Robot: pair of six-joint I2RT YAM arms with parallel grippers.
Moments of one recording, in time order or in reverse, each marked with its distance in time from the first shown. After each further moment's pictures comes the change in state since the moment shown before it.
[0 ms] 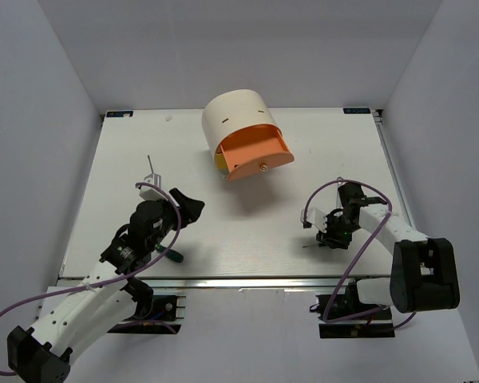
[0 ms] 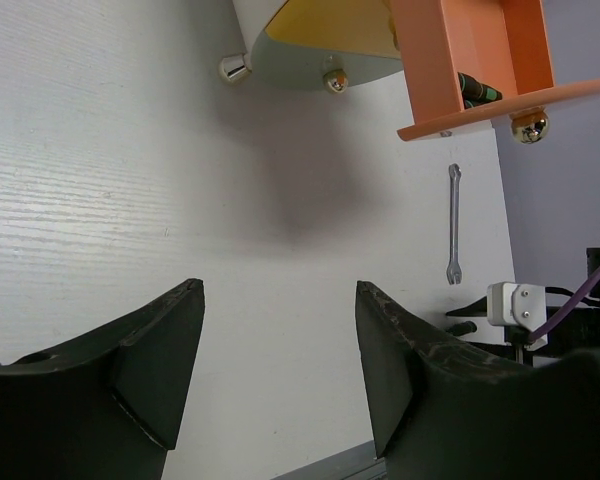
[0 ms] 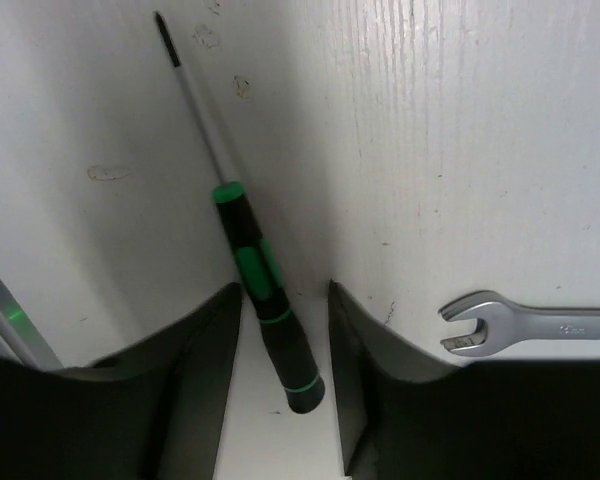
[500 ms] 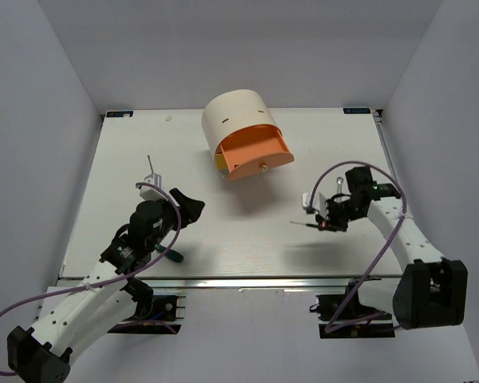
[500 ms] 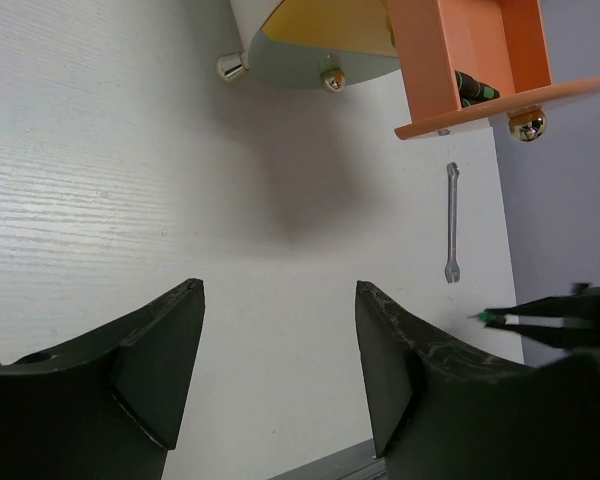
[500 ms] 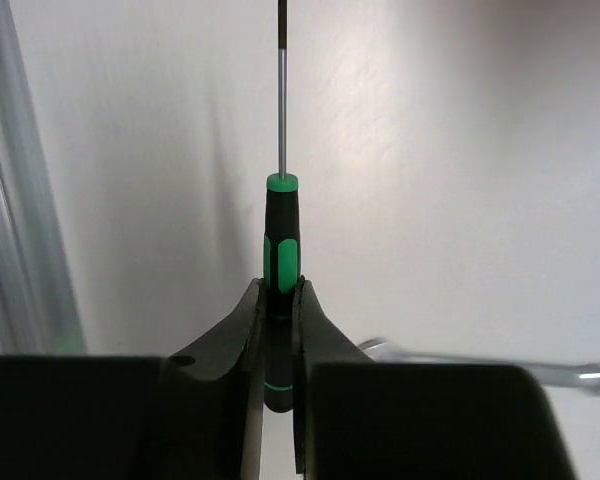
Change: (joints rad) left arm 0.000 -0.001 0.000 0.002 0.004 0.000; right arm 0.002 -0.087 0.144 -0.198 -0.243 -0.088
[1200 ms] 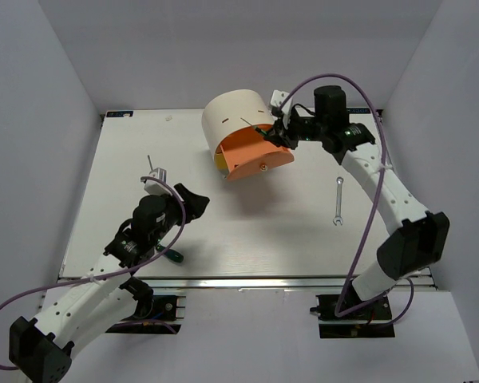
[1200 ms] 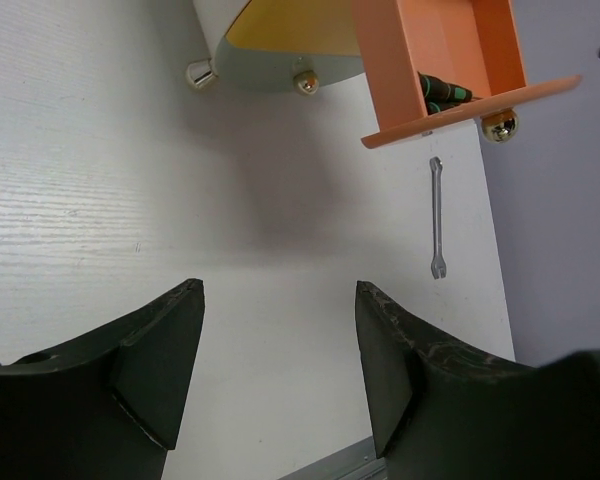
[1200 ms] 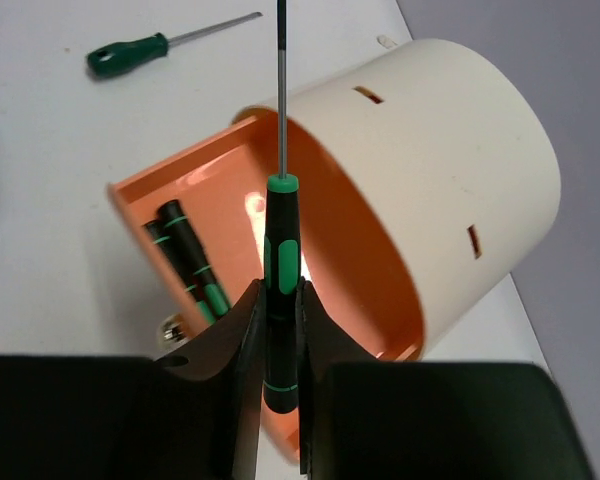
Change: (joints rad) left arm 0.000 0.074 0.030 0.059 0.041 0.018; right arm 0.280 0.309 0.769 0.483 -0.171 0.755
